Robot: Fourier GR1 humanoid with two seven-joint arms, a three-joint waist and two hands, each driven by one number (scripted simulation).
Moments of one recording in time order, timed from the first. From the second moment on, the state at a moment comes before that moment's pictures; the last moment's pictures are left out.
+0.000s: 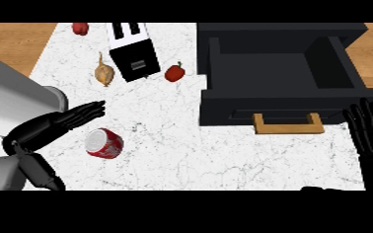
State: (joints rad) left arm -0.16 0.42 0.10 -1.31 0.07 -1.05 -0.26; right arm 0.24 -0.11 -0.16 -2.02 -0.08 0.13 0.01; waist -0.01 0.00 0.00
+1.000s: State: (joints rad) left arm -0.28 0.51 -0.13 -0.95 -0.16 -0.76 -0.65; right arm 0.22 -0.10 -0.17 -2.02 -0.06 0.13 0.01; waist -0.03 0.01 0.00
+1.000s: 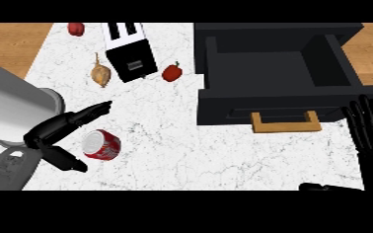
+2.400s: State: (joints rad) left arm -0.48 0.43 -0.36 -0.51 -0.22 -0.58 -0.90; right arm 0.24 -0.08 -0.16 -2.09 -0.07 0.13 0.06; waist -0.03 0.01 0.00
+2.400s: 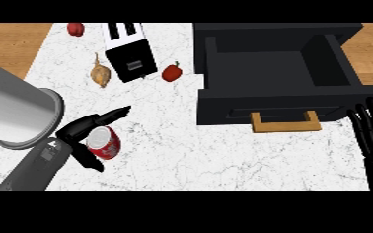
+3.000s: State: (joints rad) left arm -0.49 0.37 -0.43 -0.50 -0.22 -0.56 -0.91; right arm 0.27 -0.09 -0.19 -2.13 -0.11 0.15 0.08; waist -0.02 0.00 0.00
